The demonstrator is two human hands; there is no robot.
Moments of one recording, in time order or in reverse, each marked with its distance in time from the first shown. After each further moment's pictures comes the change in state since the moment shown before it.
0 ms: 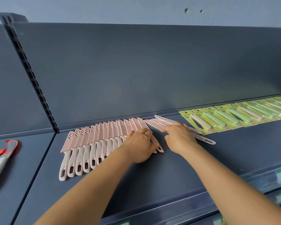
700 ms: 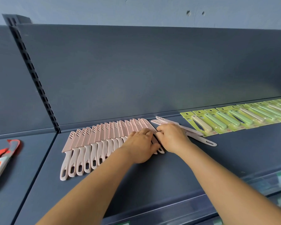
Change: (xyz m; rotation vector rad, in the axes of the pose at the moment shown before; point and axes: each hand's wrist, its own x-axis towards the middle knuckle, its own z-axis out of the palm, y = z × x) left_hand 0.001 0.000 0.002 -0.037 0.039 0.014; right_hand 0.008 -0.015 0.002 0.192 0.043 -0.088
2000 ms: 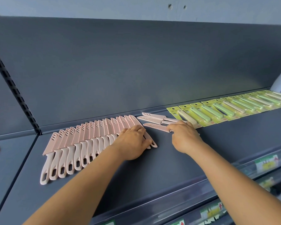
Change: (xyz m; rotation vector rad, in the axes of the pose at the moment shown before) left_hand 0.010 0.012 0.005 -0.007 -0.042 -0.004; right_hand -0.028 0.061 -0.022 -0.177 -0.051 0.121
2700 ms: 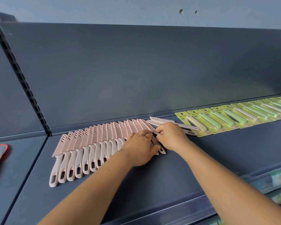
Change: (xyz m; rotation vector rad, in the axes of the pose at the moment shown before) left_hand 0.001 -0.002 0.002 -0.021 0.016 -0.003; right_hand 0.025 -0.054 0.001 0.212 -0.001 -0.075
